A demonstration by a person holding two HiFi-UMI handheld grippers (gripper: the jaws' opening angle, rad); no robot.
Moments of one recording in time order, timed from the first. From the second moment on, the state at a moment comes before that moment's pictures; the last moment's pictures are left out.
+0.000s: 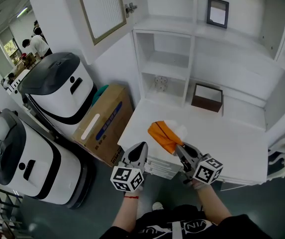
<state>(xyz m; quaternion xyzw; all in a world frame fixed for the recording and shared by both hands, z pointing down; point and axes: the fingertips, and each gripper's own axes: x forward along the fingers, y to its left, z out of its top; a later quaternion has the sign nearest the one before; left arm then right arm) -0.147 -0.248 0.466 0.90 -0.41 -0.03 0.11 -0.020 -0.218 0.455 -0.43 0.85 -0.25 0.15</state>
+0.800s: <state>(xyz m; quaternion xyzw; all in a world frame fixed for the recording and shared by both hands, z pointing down) -0.125 -0.341 0.463 0.93 -0.36 -0.03 0.11 -0.032 -0.313 0.433 -0.47 0.85 -0.19 0.16</state>
